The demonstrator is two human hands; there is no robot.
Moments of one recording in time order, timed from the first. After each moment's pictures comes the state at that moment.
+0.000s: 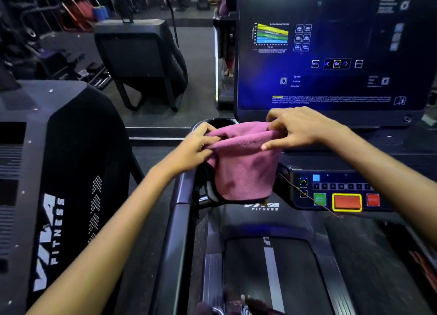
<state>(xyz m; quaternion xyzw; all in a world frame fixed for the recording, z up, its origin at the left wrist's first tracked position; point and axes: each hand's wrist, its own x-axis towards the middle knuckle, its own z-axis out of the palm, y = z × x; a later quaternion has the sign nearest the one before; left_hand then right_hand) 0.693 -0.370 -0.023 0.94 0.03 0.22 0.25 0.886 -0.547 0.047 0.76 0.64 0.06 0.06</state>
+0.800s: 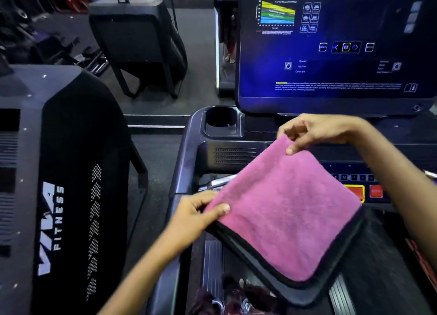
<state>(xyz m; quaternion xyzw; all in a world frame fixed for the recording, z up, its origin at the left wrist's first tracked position) 0.612 -0.482 -0.072 0.71 0.21 0.19 0.65 0.912 -0.569 0.022 0.65 0.55 -0.47 -0.22</state>
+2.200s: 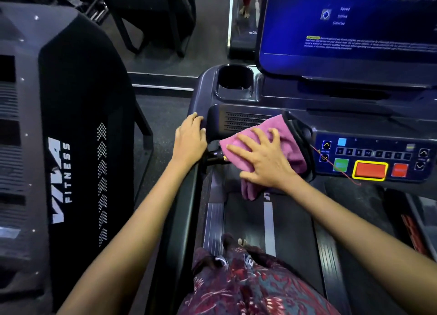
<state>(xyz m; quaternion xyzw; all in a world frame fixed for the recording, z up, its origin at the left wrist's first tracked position) 0.673 -0.375 -0.141 0.87 0.40 0.17 0.23 0.807 -0.535 -0.152 0.73 0.67 0.15 0.00</state>
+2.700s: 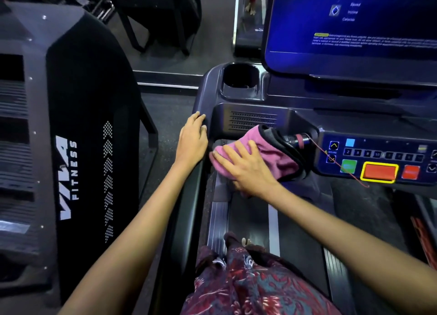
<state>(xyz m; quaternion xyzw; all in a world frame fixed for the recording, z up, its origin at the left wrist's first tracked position) 0.671 -0.370 -0.151 0.82 0.40 0.23 0.33 0.763 -0.518 -0.164 0.68 0.69 0.25 0.01</state>
